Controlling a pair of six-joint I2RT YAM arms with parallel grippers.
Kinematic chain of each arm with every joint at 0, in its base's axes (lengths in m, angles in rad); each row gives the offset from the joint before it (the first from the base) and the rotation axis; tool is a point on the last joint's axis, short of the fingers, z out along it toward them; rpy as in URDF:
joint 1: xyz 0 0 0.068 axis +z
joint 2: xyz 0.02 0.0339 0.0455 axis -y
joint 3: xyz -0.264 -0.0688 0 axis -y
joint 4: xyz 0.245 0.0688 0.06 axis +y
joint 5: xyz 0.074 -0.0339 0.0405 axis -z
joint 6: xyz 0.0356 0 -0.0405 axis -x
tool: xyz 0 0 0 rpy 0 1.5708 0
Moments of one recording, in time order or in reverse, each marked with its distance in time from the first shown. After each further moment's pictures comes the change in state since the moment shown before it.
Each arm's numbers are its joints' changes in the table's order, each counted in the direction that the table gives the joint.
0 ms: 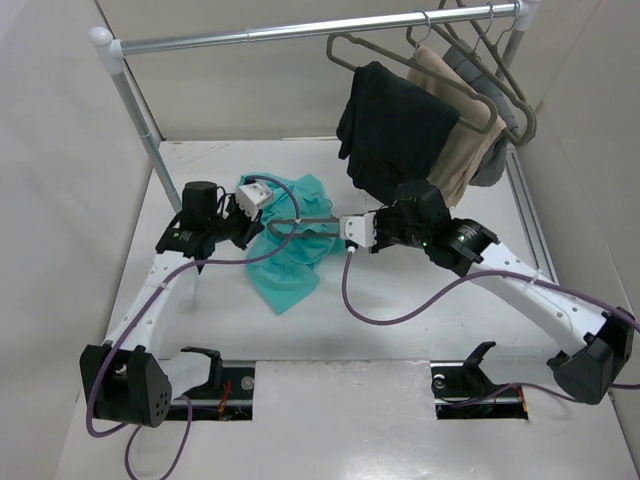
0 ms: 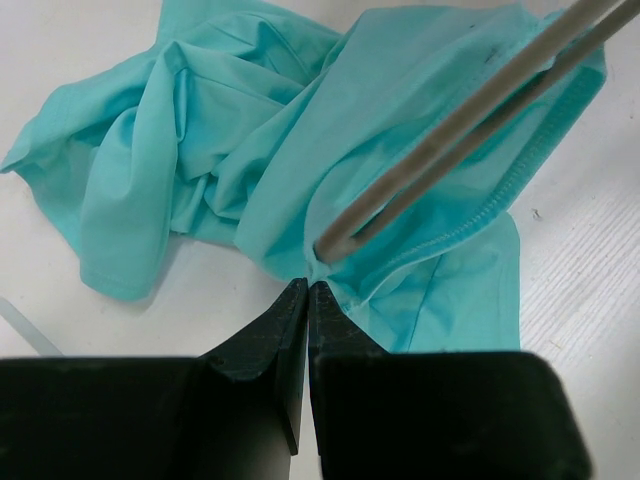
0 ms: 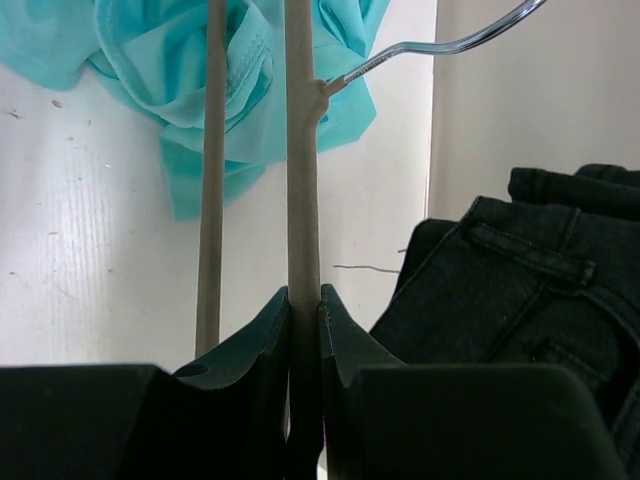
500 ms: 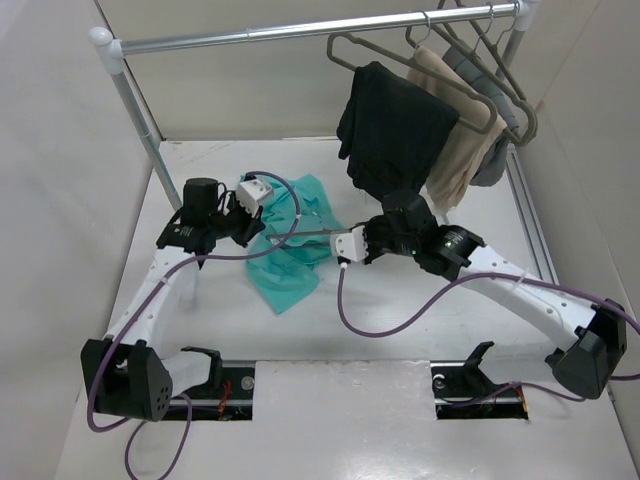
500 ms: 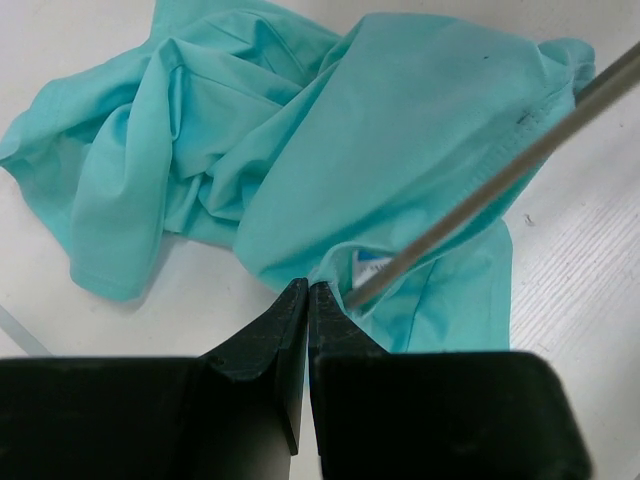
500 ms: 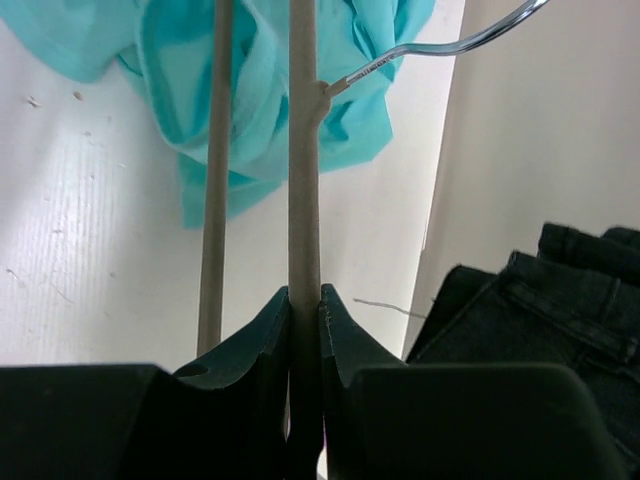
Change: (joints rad) left arm 0.000 -0.025 0.028 0.018 0.002 0.024; right arm 0.053 -0.039 -0.046 -0.044 0.024 0.086
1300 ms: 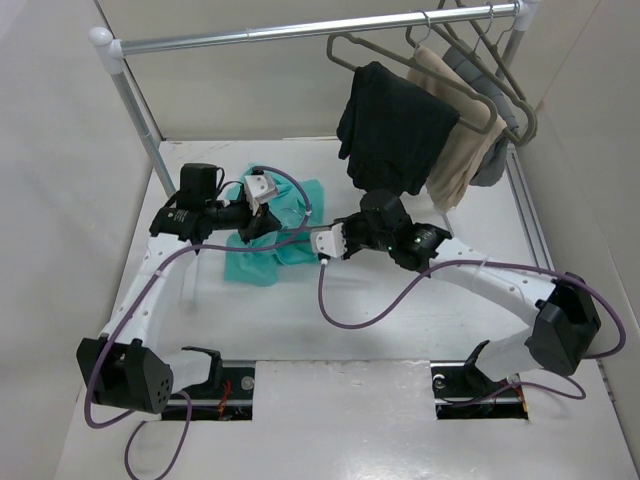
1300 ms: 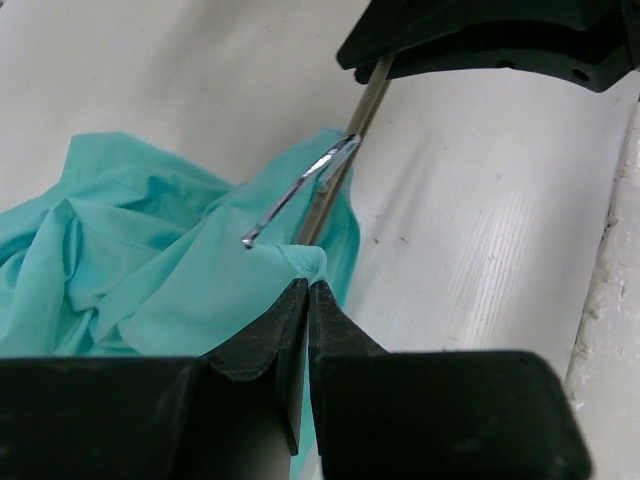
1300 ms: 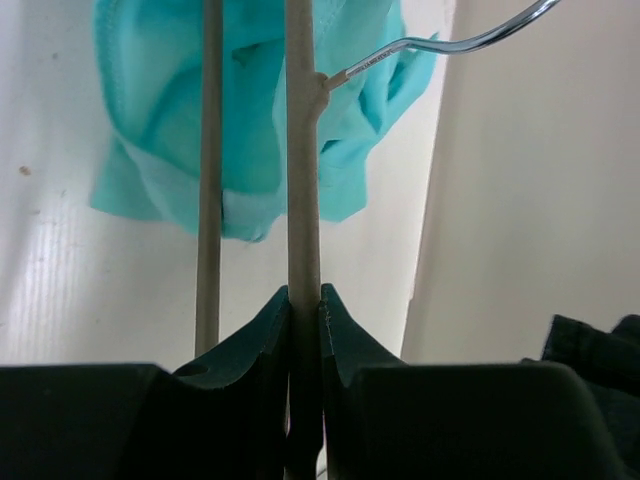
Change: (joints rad) left arm -0.016 -0.045 0.194 0.216 0.340 -0.149; right arm 0.027 -0.166 -0.017 -0.234 -0.027 0.010
